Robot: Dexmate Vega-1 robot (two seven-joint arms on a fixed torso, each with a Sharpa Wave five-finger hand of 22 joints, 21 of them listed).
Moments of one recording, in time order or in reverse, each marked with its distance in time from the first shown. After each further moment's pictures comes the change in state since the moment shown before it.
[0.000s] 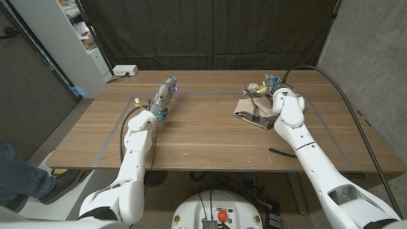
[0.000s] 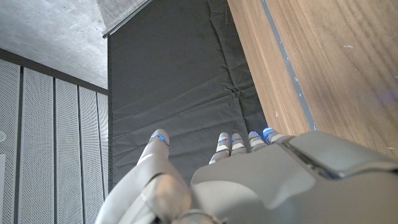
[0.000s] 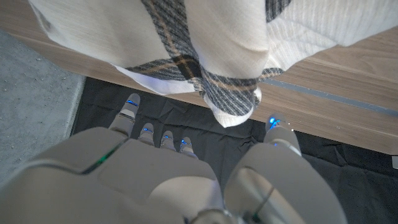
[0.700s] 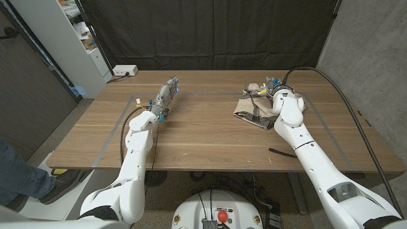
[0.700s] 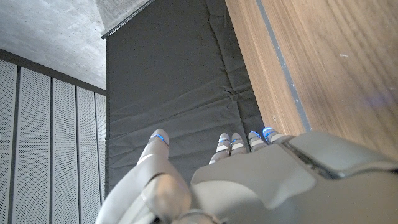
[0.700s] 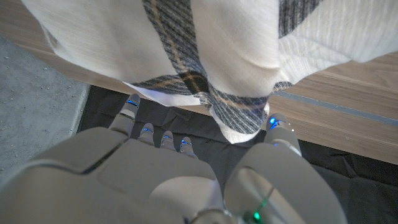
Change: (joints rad) left arm -0.006 -0.004 0.003 0.016 0.004 0.002 0.000; left_hand 0.000 0.000 -0.003 -0.003 0.000 0.005 -0.005 0.000 0.000 0.000 0.000 0.000 0.005 0.000 0.000 0.000 0.000 0.004 0.004 0.000 0.000; right arm 0.017 -0.005 -0.006 0.048 0.008 -0.015 -0.003; right_hand 0.000 0.000 -0.007 -0.002 0.004 0.000 0.000 0.008 0.000 0.000 0.000 0.000 0.000 0.000 0.000 0.000 0.000 0.000 0.000 0.000 0.000
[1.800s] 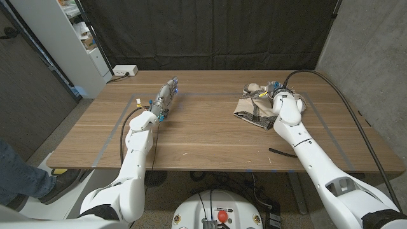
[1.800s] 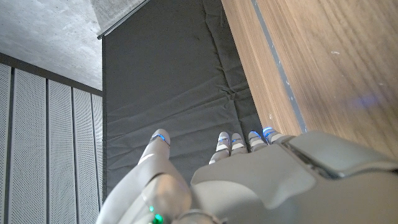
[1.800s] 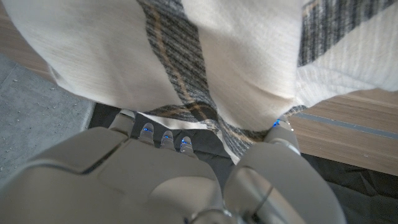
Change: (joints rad) left arm -0.008 0.002 -0.005 0.017 0.016 -0.005 0.008; left_hand 0.000 0.010 0.000 0.000 0.000 0.007 0.007 0.000 0.000 0.000 0.000 0.000 0.000 0.000 0.000 0.000 0.000 -0.006 0.005 0.004 0.000; right arm 0.040 -0.005 -0.021 0.103 0.041 -0.036 -0.013; right_hand 0.011 0.011 -0.005 -0.006 0.004 0.002 -0.002 0.000 0.000 0.000 0.000 0.000 0.000 0.000 0.000 0.000 0.000 0.000 0.000 0.000 0.000
